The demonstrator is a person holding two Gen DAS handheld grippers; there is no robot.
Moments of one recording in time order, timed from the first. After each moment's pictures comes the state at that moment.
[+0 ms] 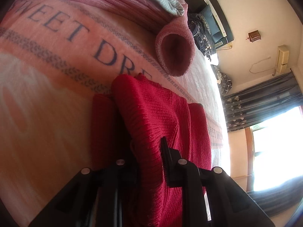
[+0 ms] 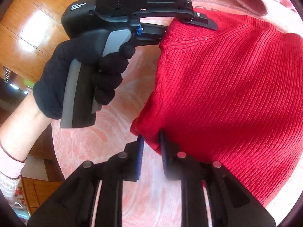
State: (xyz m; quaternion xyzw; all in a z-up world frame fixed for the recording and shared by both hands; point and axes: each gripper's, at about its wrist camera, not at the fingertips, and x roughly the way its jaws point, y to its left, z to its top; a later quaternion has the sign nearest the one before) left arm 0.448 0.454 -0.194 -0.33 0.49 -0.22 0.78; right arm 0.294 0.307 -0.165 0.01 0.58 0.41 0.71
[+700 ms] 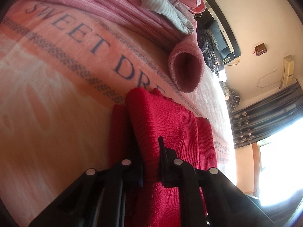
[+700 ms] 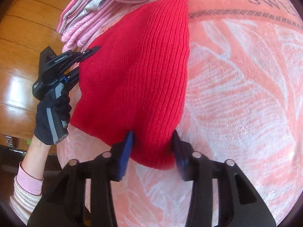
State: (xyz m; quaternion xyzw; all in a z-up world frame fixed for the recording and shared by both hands) left arm 0.432 0.463 -0.190 -0.33 0.45 -0.15 0.82; right arm 0.311 0.146 -0.190 0.19 0.61 0.27 0.72
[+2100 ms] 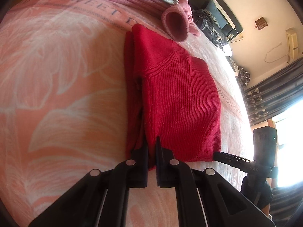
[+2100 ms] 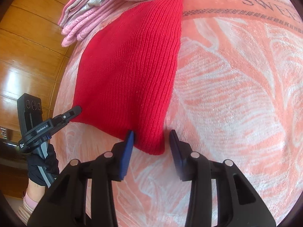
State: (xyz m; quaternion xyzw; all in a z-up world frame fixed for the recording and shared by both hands) left arm 0.277 0.434 -0.191 -0.26 0.50 -0.14 0.81; right arm 0.300 0.144 -0.183 0.16 0.61 0.26 0.73
